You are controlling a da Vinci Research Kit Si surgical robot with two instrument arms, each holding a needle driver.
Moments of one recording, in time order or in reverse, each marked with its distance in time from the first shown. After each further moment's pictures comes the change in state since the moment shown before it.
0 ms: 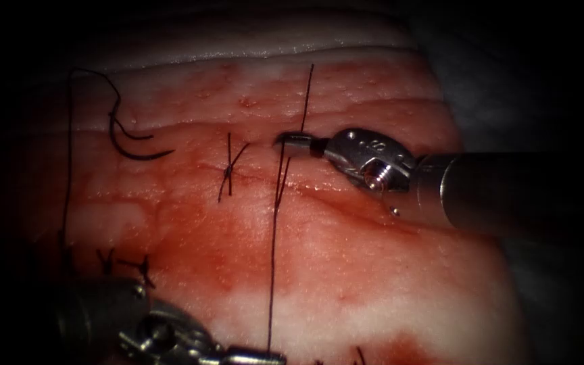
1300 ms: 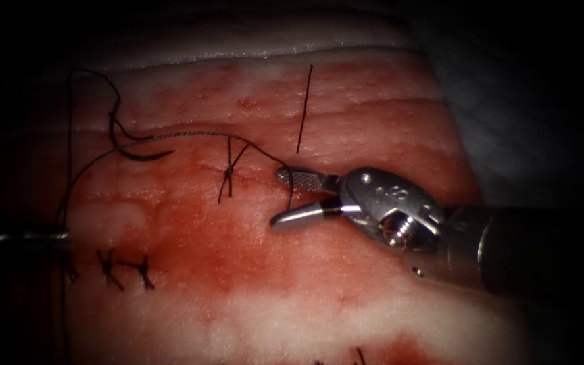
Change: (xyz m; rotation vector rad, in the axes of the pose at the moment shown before) right arm 0.003 -0.010 -0.007 0.152 0.098 -0.114; left arm 0.000 -0.010 -0.022 0.222 -0.207 0.043
